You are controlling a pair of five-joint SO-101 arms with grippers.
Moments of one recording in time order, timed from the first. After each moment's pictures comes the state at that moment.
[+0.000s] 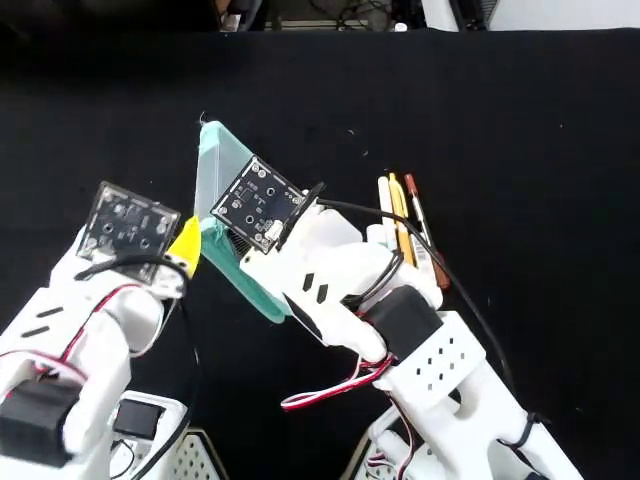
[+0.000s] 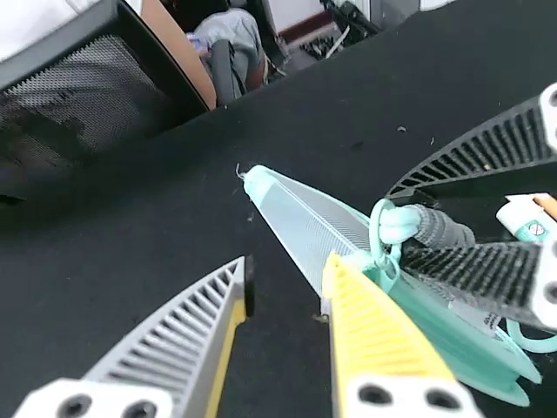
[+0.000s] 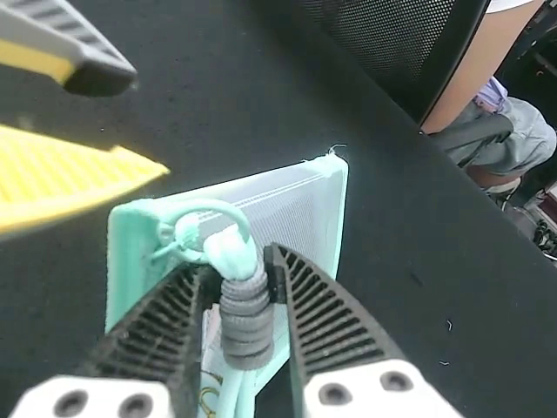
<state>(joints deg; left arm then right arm) 5.2 -72.1 29.7 76.7 -18.6 -39.6 -47.0 36.5 49.1 20.7</state>
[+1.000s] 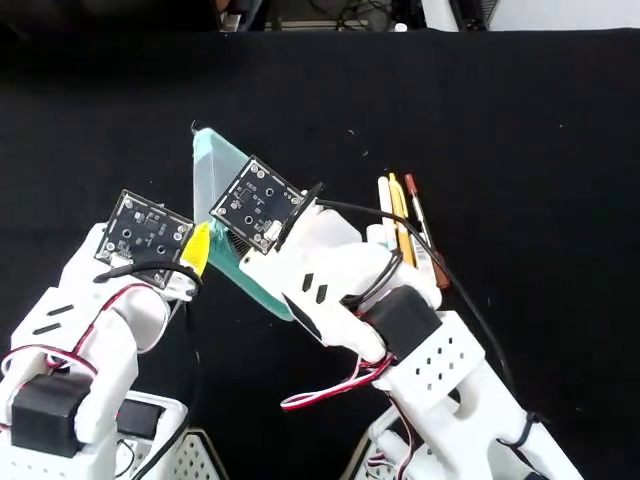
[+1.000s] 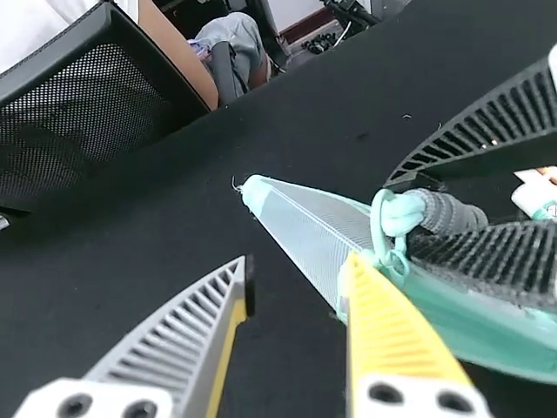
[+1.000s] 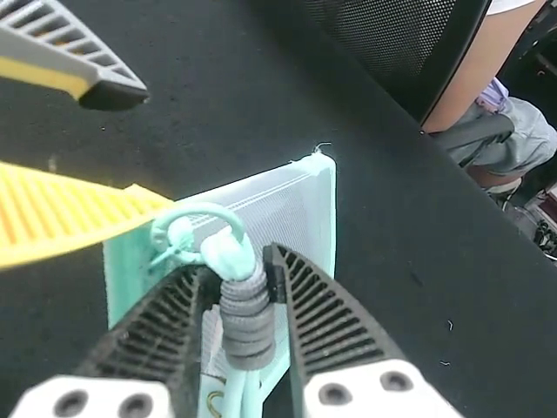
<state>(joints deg) 5.3 -72.2 35.6 74.4 -22.3 -39.6 -47.0 36.5 49.1 20.7</state>
